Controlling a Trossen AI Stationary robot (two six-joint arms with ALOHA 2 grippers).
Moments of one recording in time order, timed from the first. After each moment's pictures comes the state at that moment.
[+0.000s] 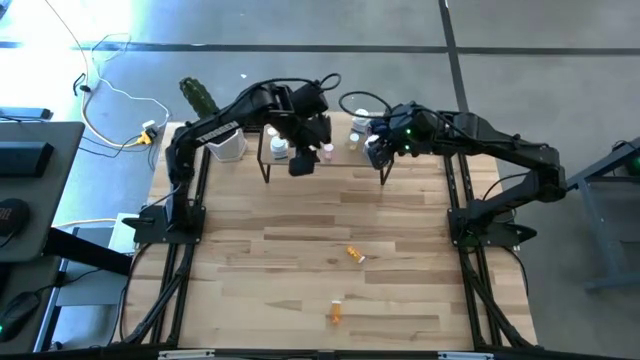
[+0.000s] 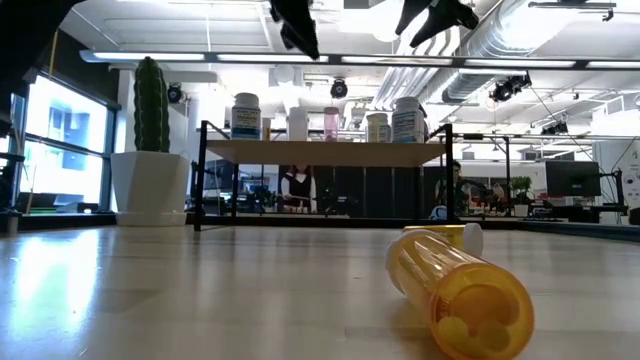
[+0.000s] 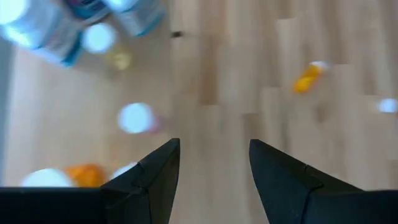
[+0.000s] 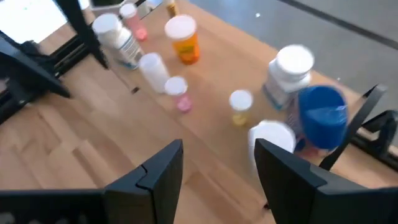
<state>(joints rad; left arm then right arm) 0.45 1.95 2.27 -1.41 0.17 0.34 -0.23 1.36 1.59 -1.02 0.30 0.51</state>
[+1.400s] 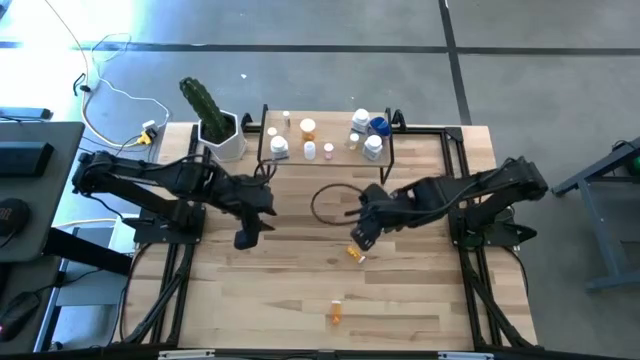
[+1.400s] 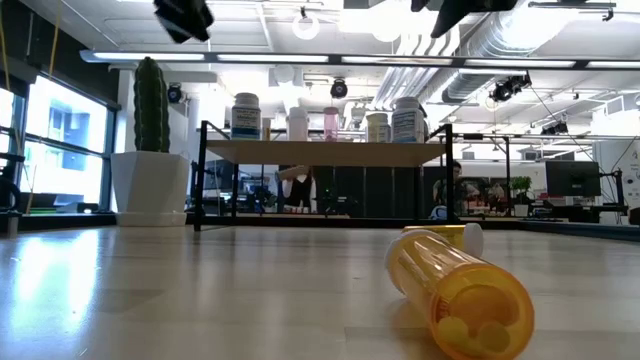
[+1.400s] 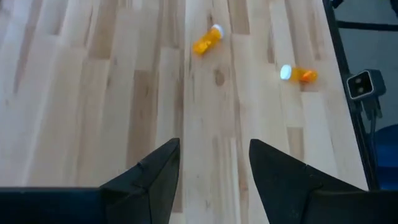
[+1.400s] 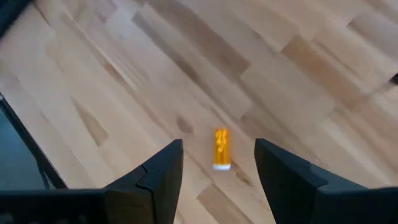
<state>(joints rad) -0.02 1.18 1.14 -0.85 0.01 -0.17 0.28 1.56 1.59 -1.15 0.25 1.03</state>
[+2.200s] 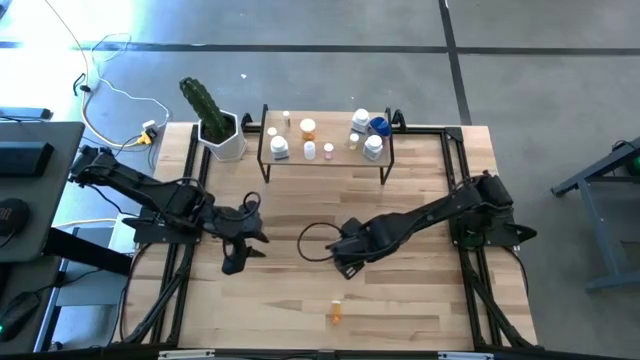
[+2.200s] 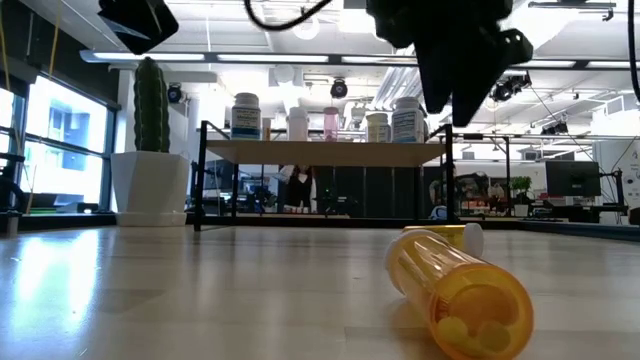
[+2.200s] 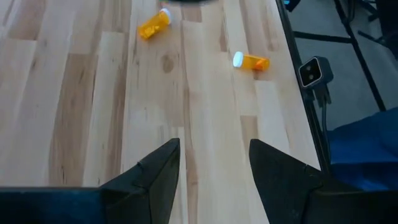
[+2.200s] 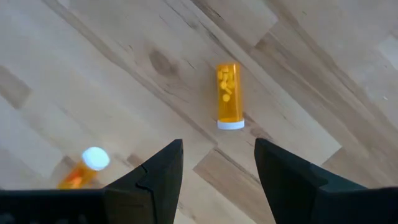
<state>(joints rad) -0.26 1.08 0.90 -0.62 -0.04 -0.37 0.34 1.87 1.59 -1.14 0.09 1.17</state>
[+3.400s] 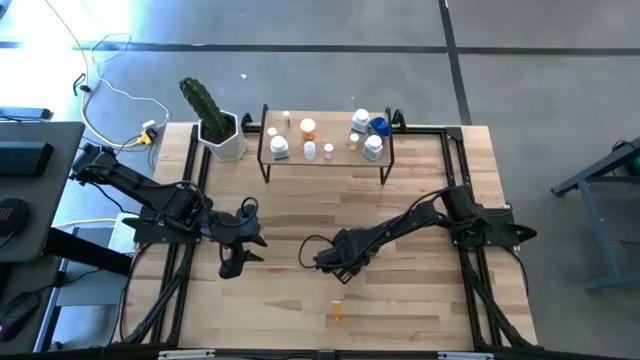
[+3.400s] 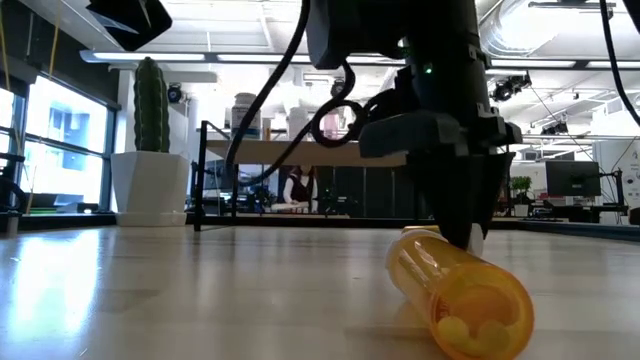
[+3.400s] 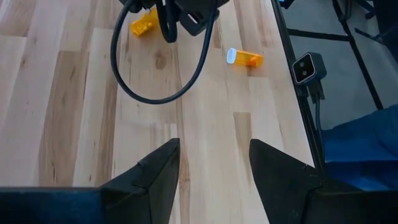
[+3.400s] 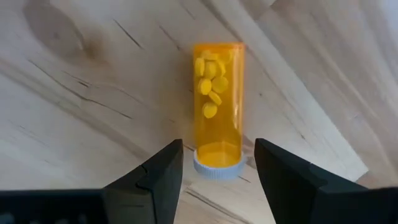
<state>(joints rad) -0.31 1.08 0.90 -0.62 -0.06 -0.40 0.30 2.15 1.59 -1.13 0.02 1.09</state>
